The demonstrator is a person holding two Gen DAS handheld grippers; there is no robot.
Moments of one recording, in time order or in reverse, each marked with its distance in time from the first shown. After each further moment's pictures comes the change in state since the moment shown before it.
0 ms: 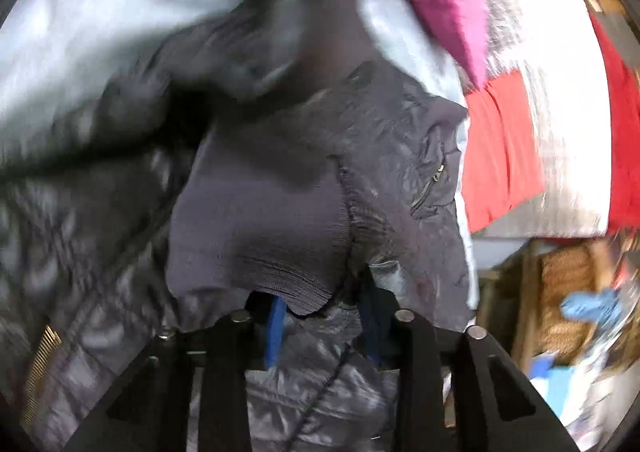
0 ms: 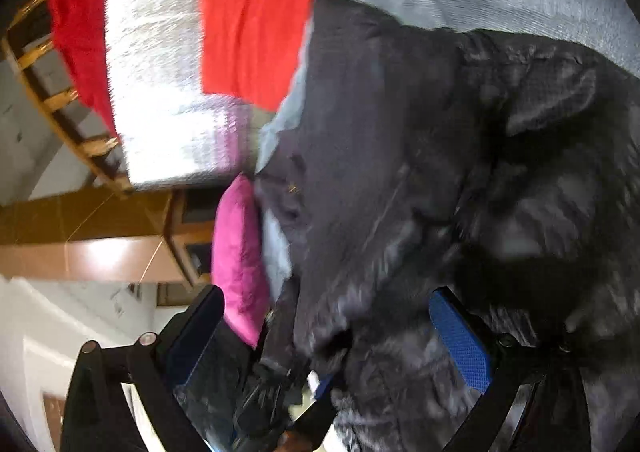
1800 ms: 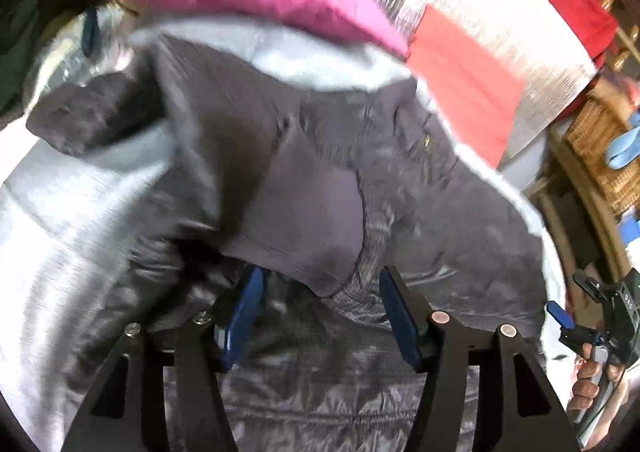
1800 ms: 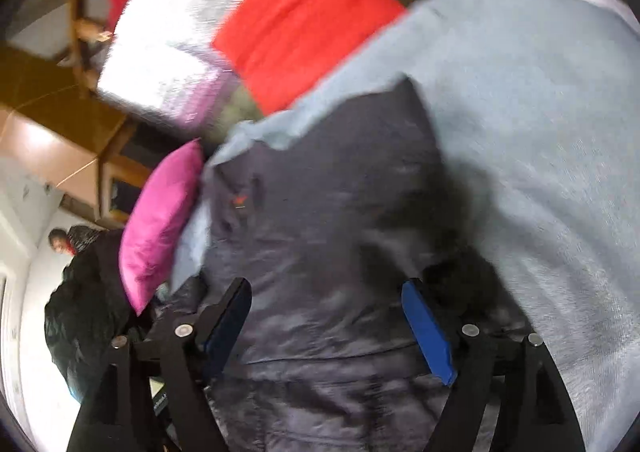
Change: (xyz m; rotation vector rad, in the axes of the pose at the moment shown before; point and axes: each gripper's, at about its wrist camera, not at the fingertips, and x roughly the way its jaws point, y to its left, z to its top) left arm -0.017 -0.015 0.018 0.540 -0.155 0.111; right arm 0.005 0.083 0.043 -0.550 0.009 -0.282
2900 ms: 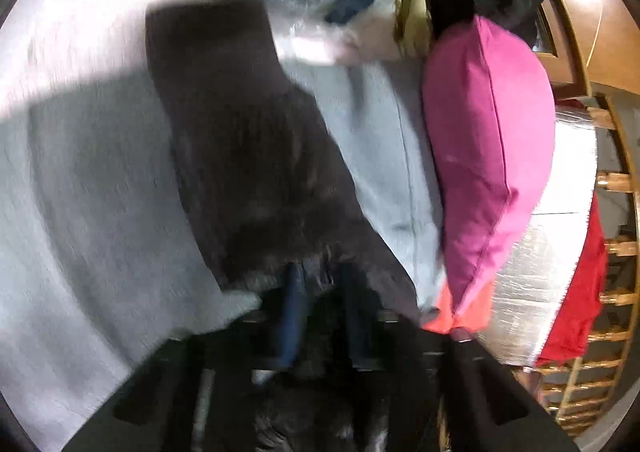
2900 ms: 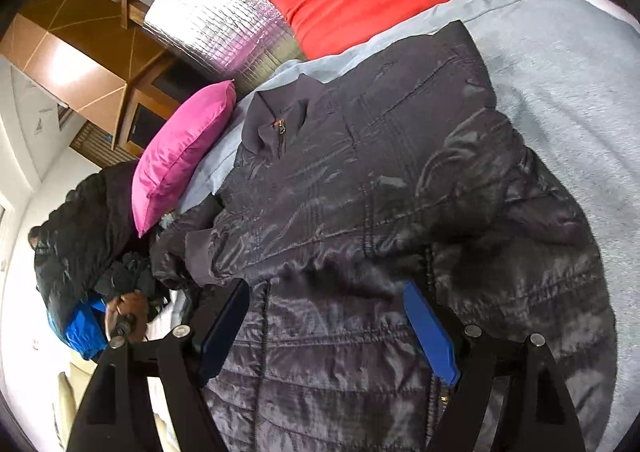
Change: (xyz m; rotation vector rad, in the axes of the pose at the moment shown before) left arm -0.001 0.230 0.096 -0.888 -0.044 -0.189; right arm -0.012 0.018 -0.088 -0.164 0.070 -0.016
